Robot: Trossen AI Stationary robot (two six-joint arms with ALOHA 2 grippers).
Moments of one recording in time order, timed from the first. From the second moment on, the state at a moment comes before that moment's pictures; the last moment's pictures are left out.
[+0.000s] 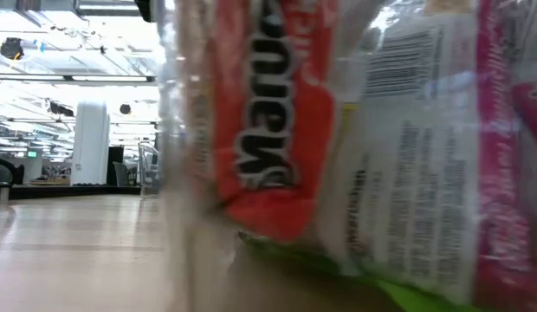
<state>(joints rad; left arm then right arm) -0.24 0.83 0.56 0.40 -0.21 -0.45 0.92 1.90 1.24 -0.50 0.50 1.43</state>
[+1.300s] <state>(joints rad) -0.24 0.83 0.56 0.40 -0.22 -0.45 0.91 1.76 1.24 -0.87 0.36 1.74</state>
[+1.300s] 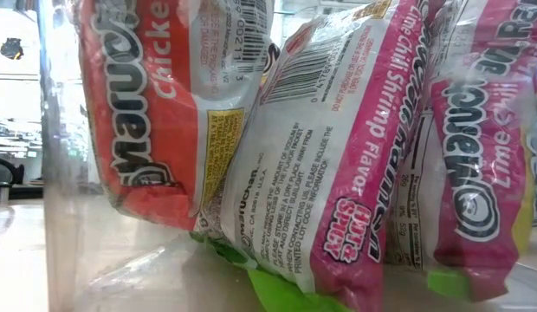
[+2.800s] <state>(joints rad) -0.24 0.83 0.56 0.40 -0.22 -0.45 0.81 1.89 1.15 -0.69 0.35 1.64</state>
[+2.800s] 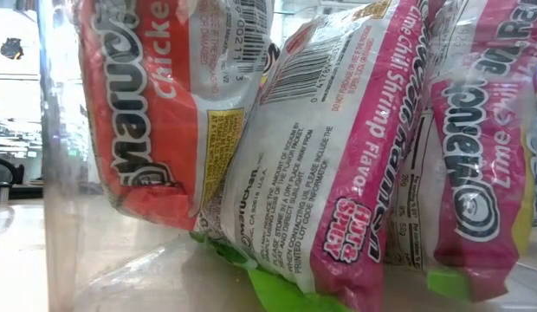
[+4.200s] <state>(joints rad) -0.24 0.83 0.56 0.40 -0.22 -0.45 0.79 1.89 1.13 -0.72 0.31 1.57</state>
